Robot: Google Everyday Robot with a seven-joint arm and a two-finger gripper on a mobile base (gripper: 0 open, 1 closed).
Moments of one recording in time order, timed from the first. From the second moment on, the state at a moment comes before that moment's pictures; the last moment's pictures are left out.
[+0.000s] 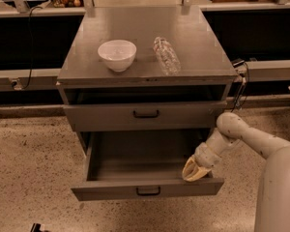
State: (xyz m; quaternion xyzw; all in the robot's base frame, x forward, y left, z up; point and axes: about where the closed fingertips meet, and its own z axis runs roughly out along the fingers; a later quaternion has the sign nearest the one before) arm 0.513 -0.179 0.460 -0.76 0.53 0.34 0.16
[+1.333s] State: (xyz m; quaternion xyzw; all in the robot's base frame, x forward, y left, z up) arm 0.534 -0.156 0.465 -0.71 0.58 0.31 0.26
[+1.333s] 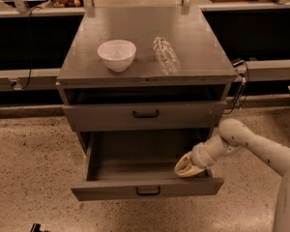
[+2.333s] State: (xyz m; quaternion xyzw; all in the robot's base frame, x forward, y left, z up) arm 0.563 -0.109 0.442 -0.69 0.59 0.25 0.34
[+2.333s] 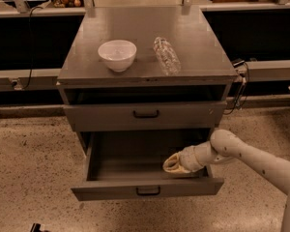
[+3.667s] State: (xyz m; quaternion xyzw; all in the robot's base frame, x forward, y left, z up) arm 0.577 -0.086 0.385 -0.72 0.58 0.26 0.26
